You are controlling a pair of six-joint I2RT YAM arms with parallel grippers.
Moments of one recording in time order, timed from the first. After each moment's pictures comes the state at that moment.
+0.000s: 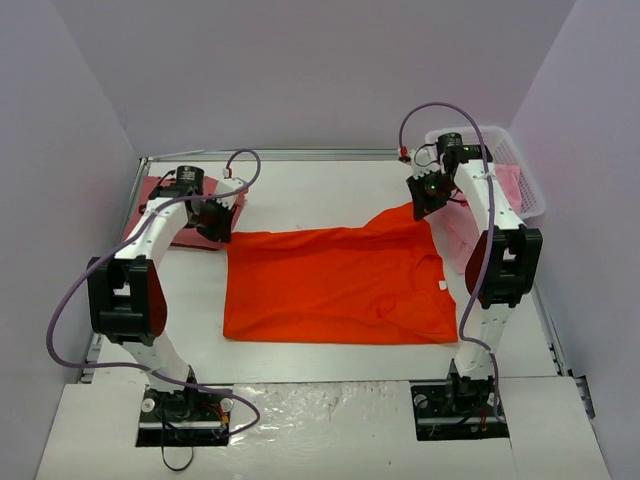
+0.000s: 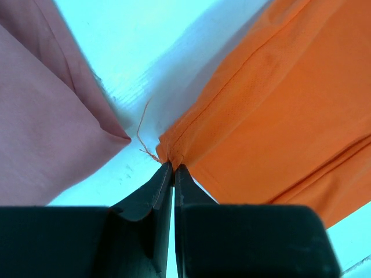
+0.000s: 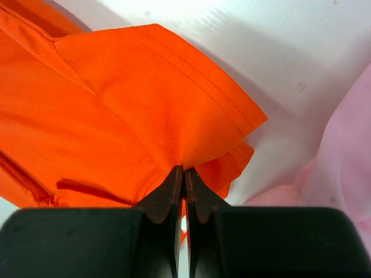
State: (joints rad) left arm -0.05 1.72 1.40 -0.79 0.42 0.48; right arm 0.04 2.02 1.87 -1.09 -0.34 -0.48
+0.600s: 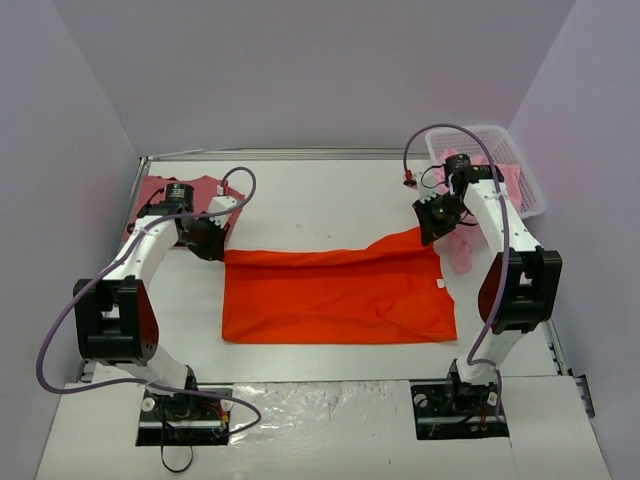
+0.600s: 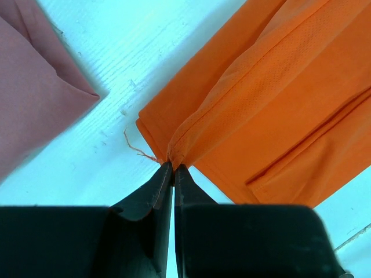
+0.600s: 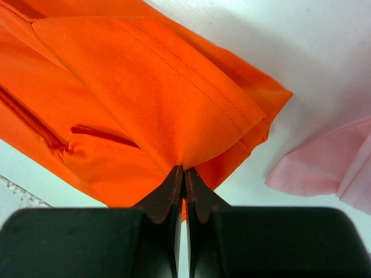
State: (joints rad) left arm -0.01 1.57 1.21 -0.80 0.46 0.58; right arm 0.03 1.79 1.56 -1.10 -0.34 -0.53
